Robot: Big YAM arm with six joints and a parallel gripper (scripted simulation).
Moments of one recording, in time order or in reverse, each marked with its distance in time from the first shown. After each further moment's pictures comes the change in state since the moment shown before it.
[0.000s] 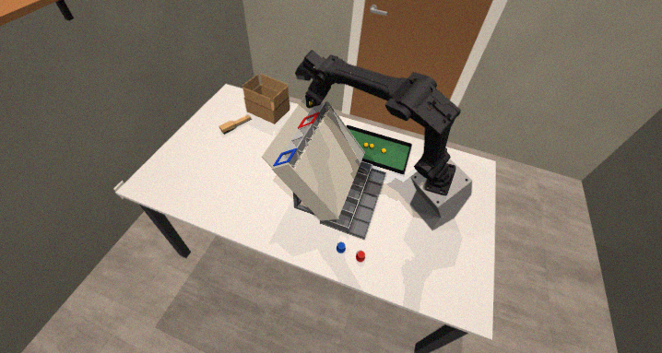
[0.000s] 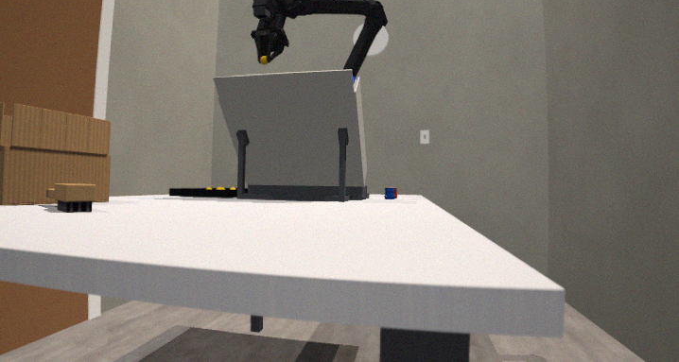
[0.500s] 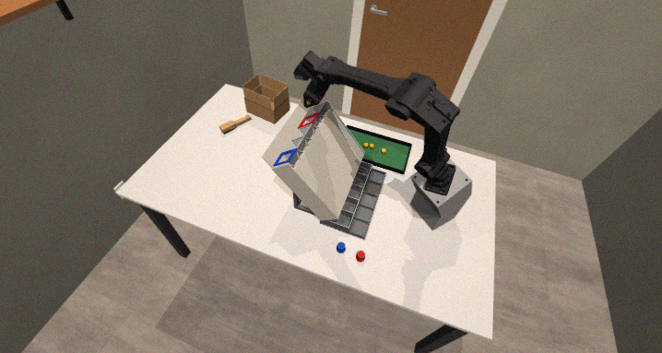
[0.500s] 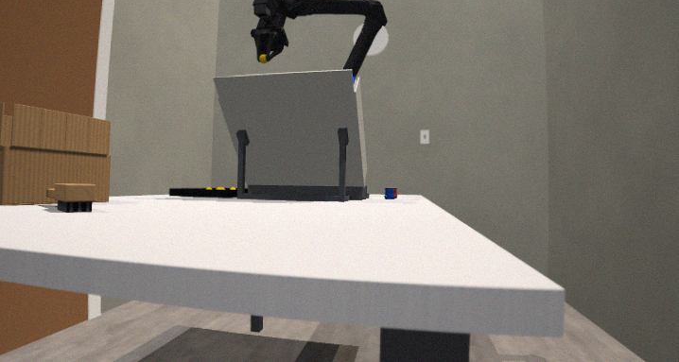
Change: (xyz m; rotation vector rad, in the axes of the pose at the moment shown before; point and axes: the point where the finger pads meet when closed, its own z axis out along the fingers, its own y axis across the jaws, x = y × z) arm -0.009 0.002 0.003 0.002 -0.029 -0.023
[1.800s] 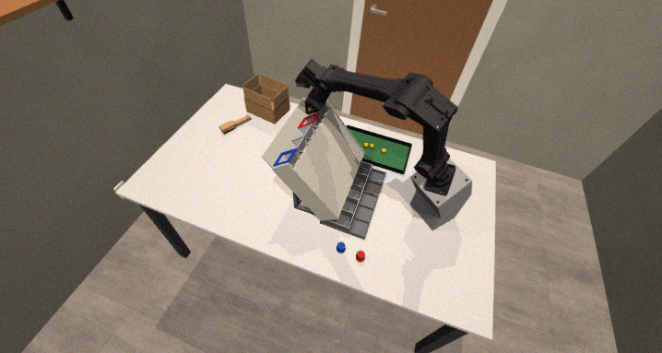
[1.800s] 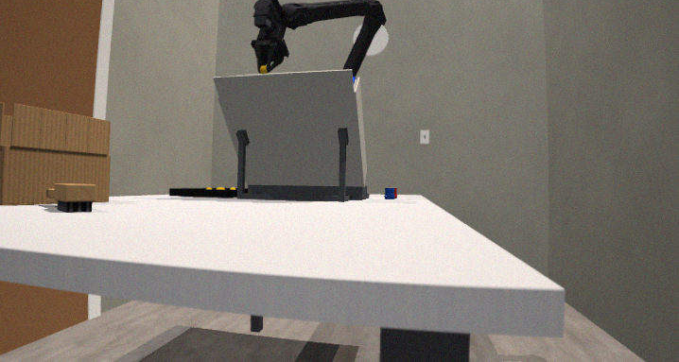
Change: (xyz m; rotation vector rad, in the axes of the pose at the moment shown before) arm 0.019 0.001 0.025 -0.005 0.000 -0.006
